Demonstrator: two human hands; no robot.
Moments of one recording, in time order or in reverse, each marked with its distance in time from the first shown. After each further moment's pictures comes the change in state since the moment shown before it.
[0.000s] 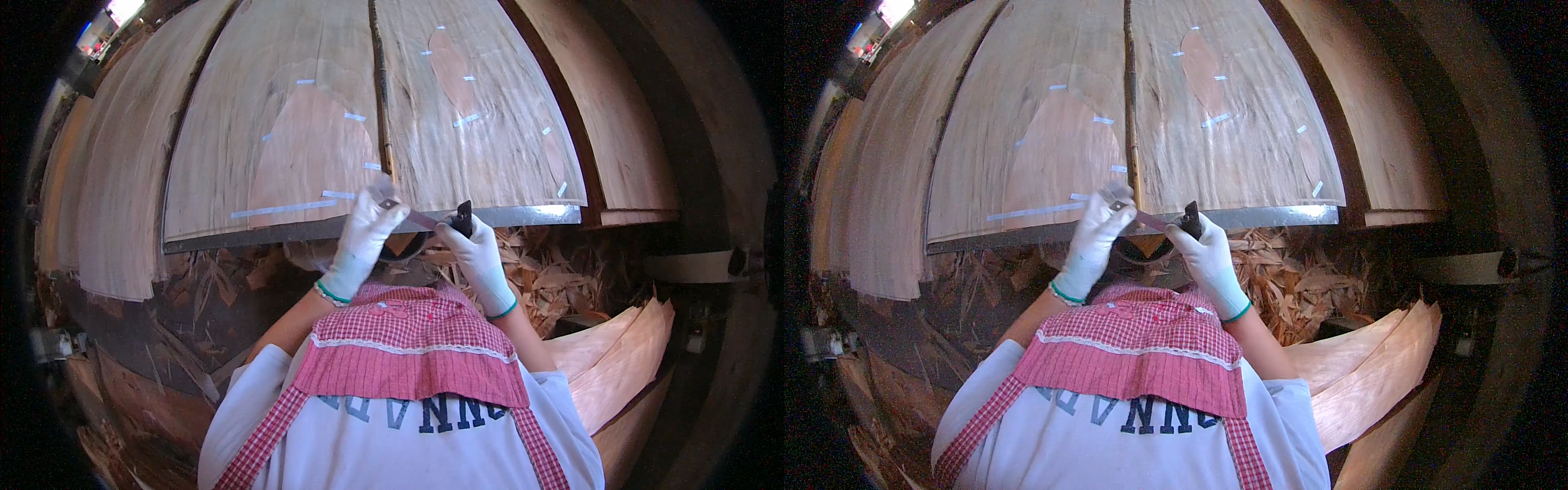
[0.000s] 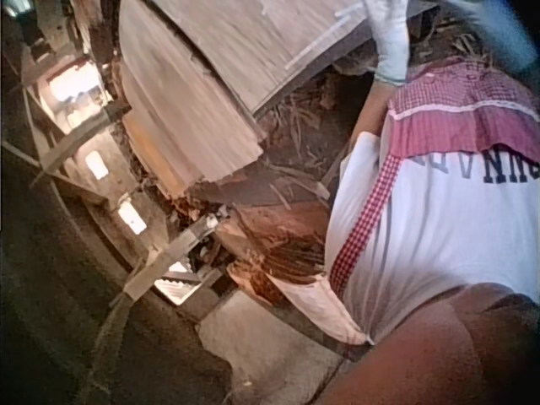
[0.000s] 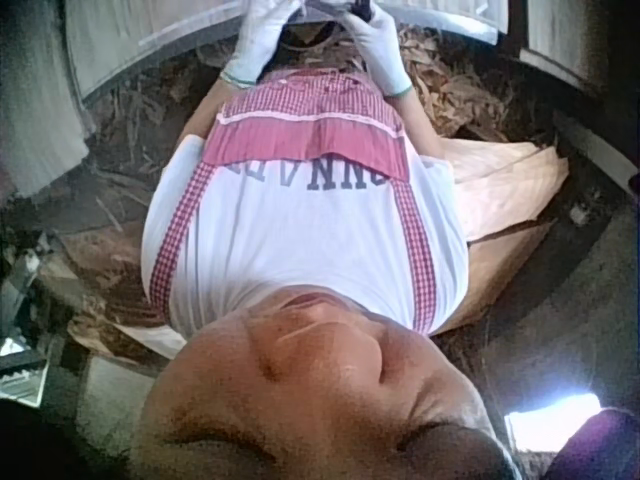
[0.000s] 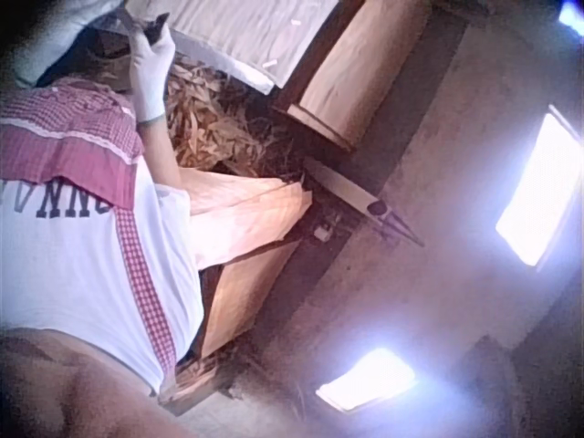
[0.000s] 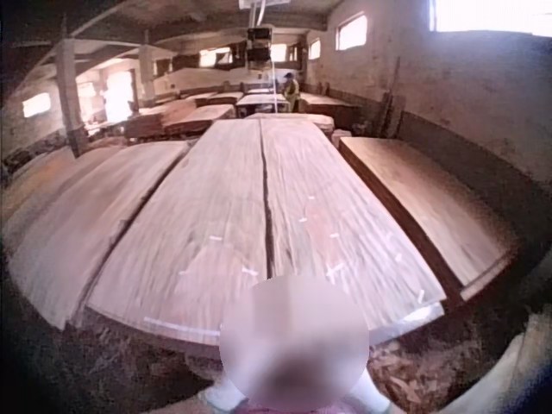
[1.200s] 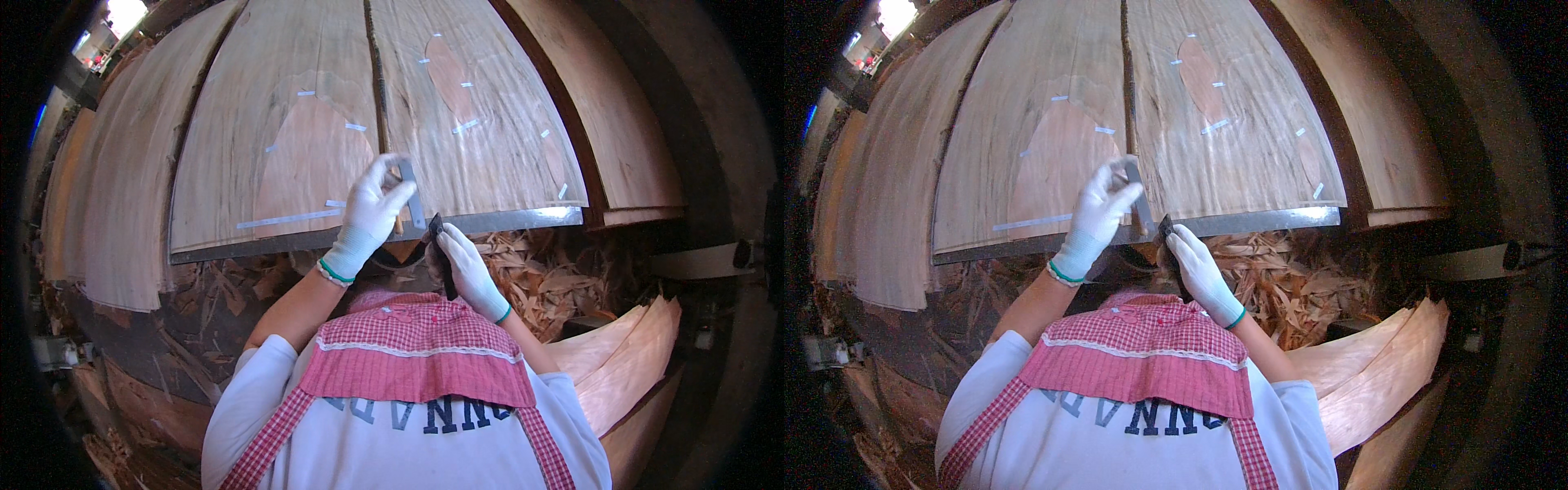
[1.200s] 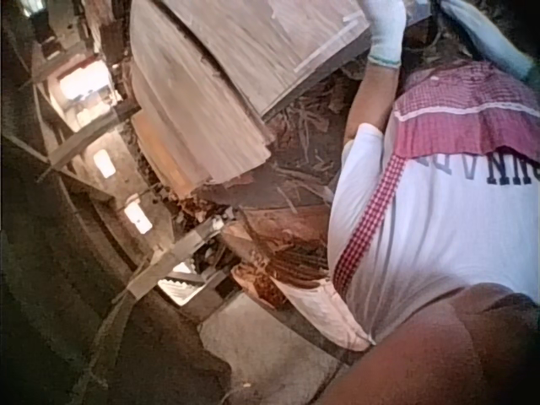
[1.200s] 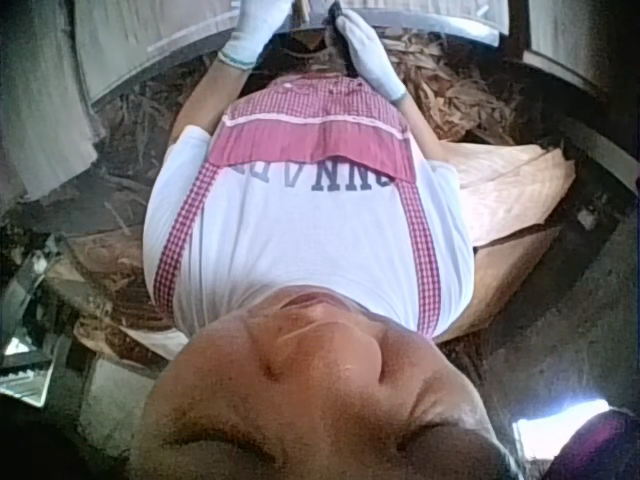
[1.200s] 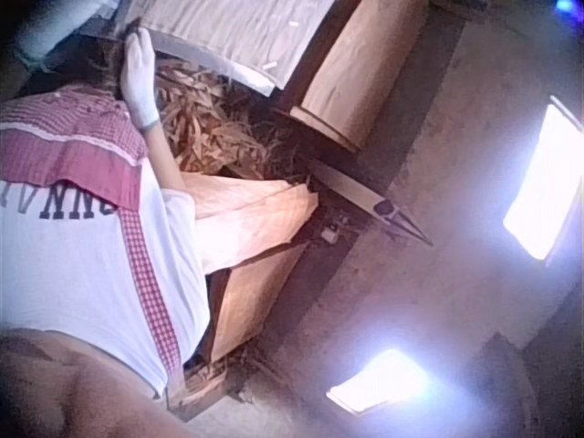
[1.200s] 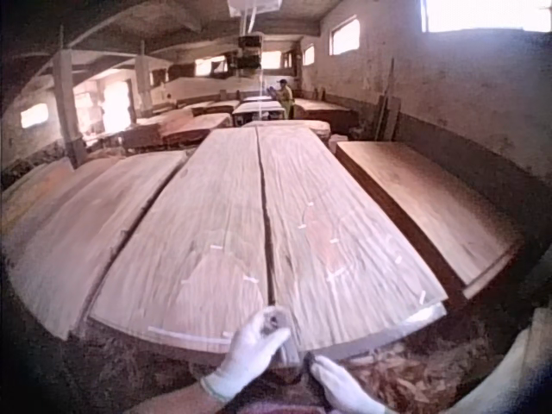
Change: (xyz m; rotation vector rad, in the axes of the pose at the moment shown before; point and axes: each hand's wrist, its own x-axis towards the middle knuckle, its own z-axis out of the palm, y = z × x) left_hand 0.035 0.048 0.022 0.430 0.024 0.143; right_hand -0.005 0.015 0.004 -0.020 -0.202 -0.045
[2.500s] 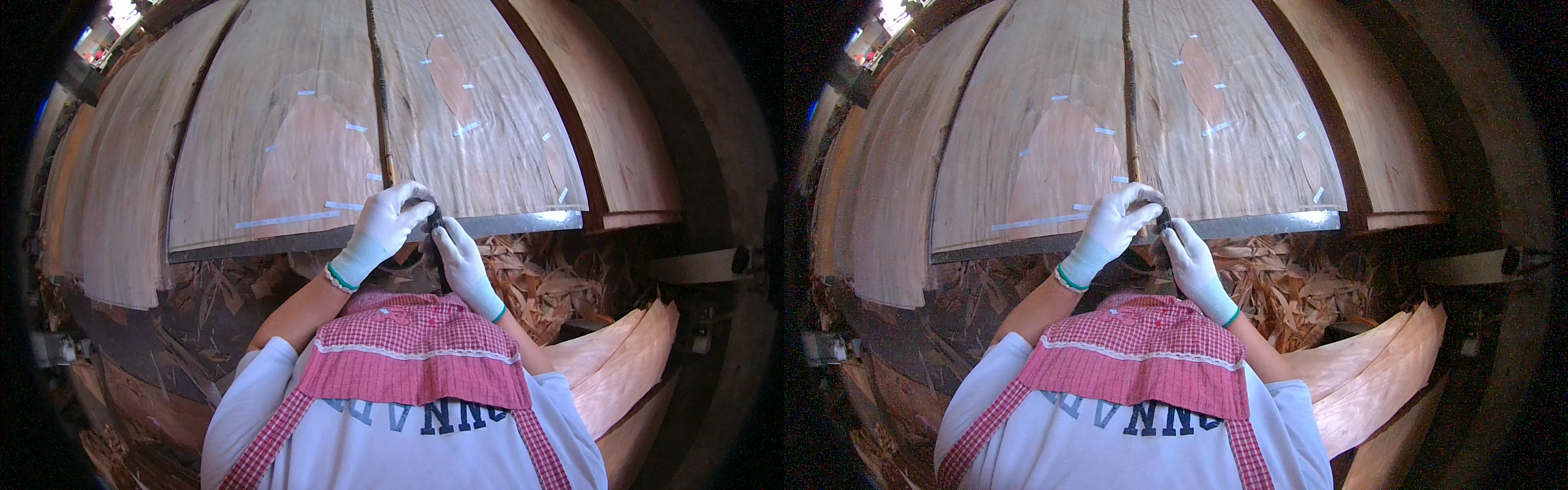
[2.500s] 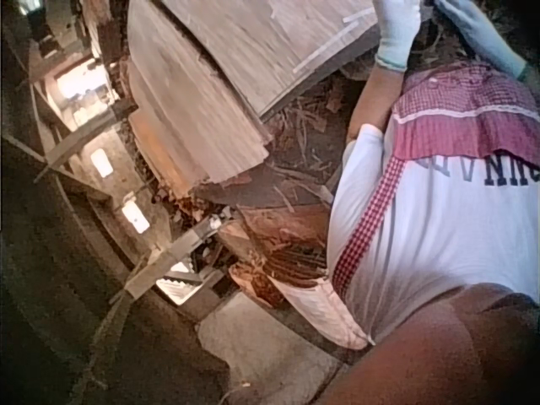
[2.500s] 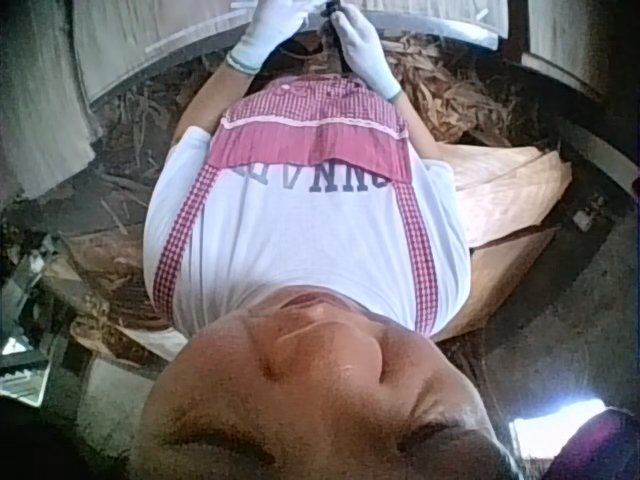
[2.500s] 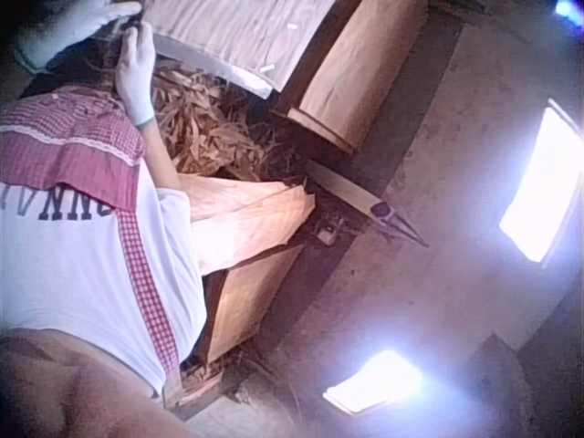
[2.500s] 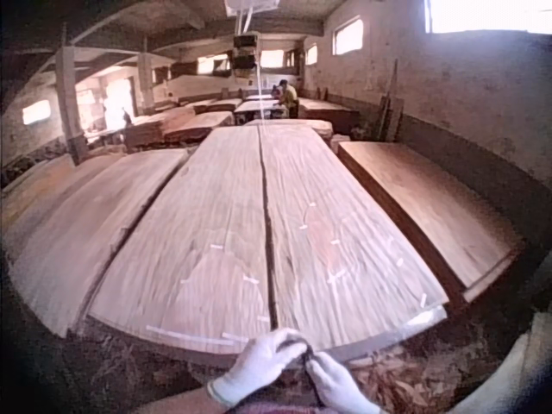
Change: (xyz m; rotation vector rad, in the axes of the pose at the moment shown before) left_hand -0.005 -0.006 0.007 0.257 -0.200 0.038; right_hand 0.010 -0.012 0.009 -0.056 0.090 -0.075
